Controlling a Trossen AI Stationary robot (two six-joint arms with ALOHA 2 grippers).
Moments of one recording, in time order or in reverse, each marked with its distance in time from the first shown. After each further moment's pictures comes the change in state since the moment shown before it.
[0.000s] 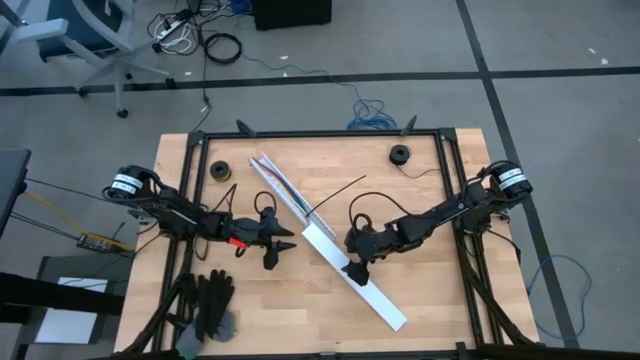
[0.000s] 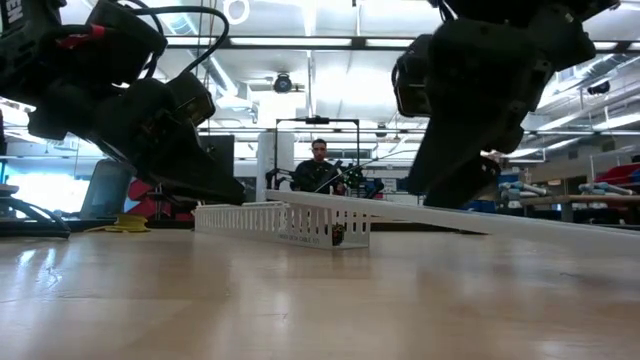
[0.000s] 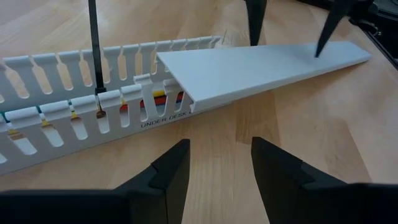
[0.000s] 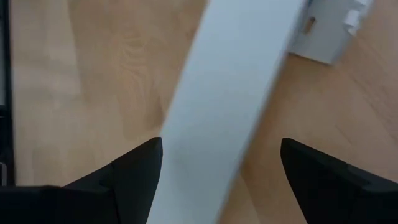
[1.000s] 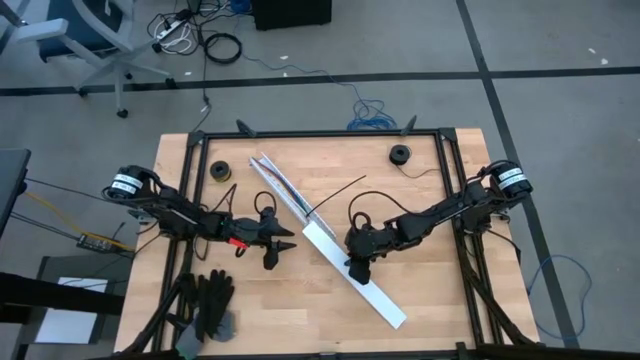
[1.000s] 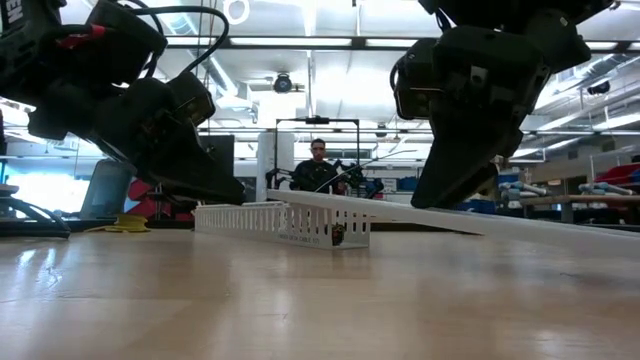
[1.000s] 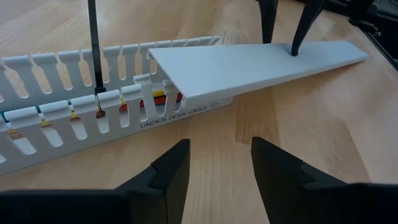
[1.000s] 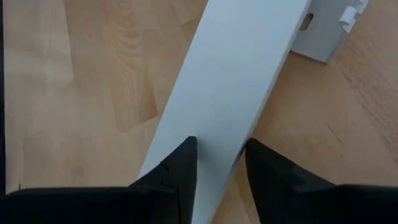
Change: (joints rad) left arm 0.000 0.000 0.000 0.001 0.001 -0.002; right arm -0.017 0.000 -0.001 -0.023 -0.030 -0.052
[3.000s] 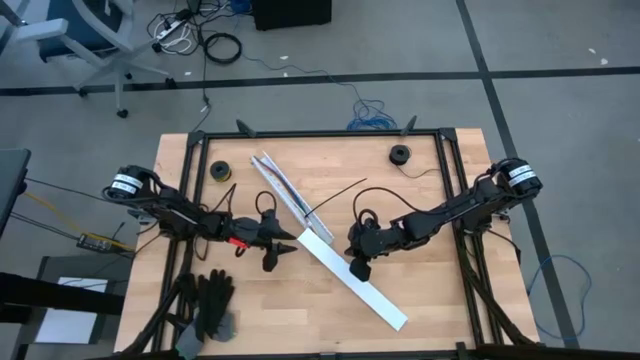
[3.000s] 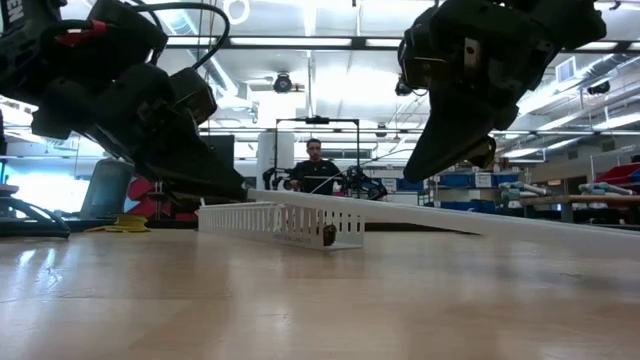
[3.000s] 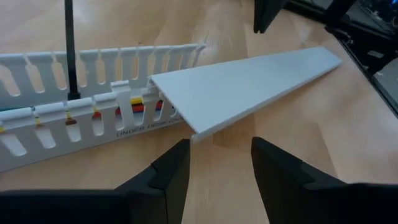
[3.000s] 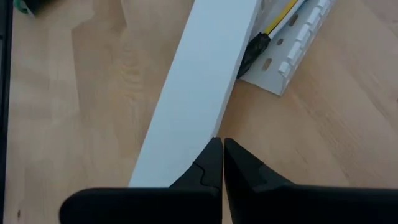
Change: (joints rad) left arm 0.000 0.000 0.006 0.020 0.066 -0.035; right arm 0.027 -0.085 -0.002 -0.020 0.145 -0.001
